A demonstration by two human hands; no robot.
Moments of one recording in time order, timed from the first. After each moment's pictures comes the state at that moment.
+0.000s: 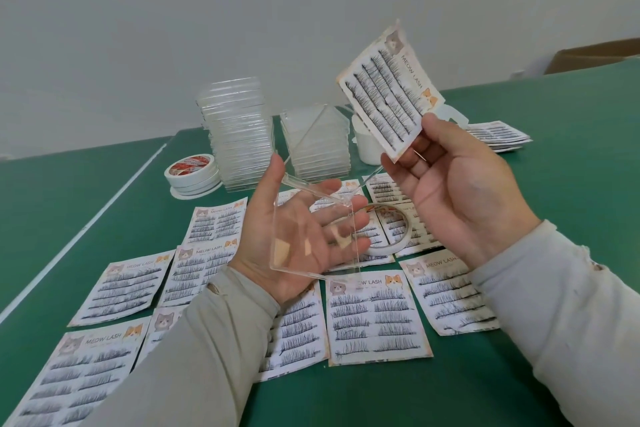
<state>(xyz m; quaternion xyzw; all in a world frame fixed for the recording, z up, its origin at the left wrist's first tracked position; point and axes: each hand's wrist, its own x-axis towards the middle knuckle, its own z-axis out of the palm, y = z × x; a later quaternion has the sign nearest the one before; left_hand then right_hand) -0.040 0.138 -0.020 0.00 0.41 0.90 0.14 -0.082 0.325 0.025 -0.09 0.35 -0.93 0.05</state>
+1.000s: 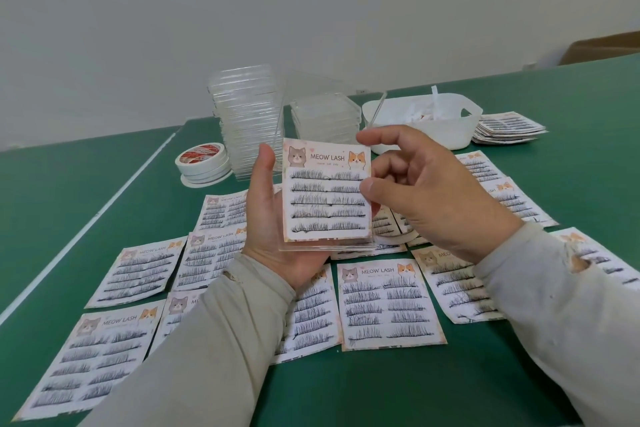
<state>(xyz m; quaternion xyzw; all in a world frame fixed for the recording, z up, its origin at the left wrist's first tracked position) -0.049 0.135 -0.033 -0.02 0.39 0.92 -0.02 -0.074 0.318 0.002 -0.32 0.67 -0.67 0.04</state>
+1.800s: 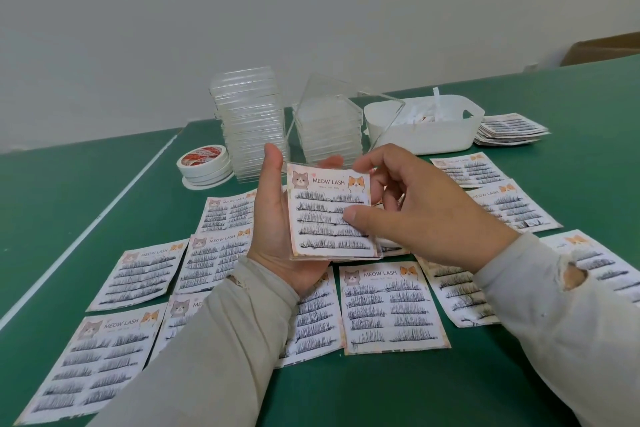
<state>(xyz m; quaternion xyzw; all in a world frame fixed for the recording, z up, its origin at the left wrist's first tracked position) -0.038 0.143 -0.025 0.03 0.37 0.93 0.05 -0.069 0.317 0.000 -0.32 0.80 -0.50 -0.03</state>
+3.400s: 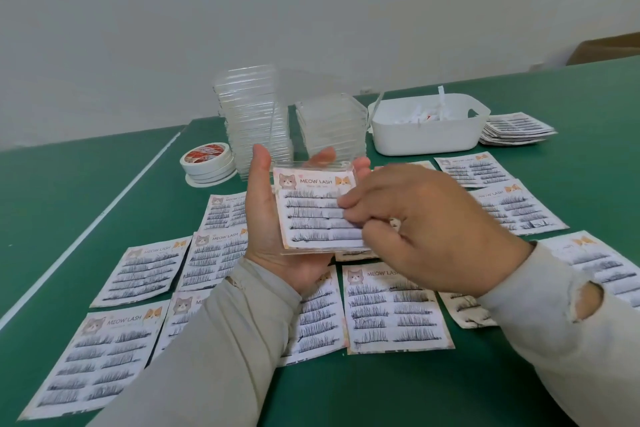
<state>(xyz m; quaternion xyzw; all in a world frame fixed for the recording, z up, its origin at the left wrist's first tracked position) -0.022 0.141 -0.012 0.00 0.40 0.91 -0.06 -0.050 0.314 0.004 -0.48 0.79 -0.29 -0.25</state>
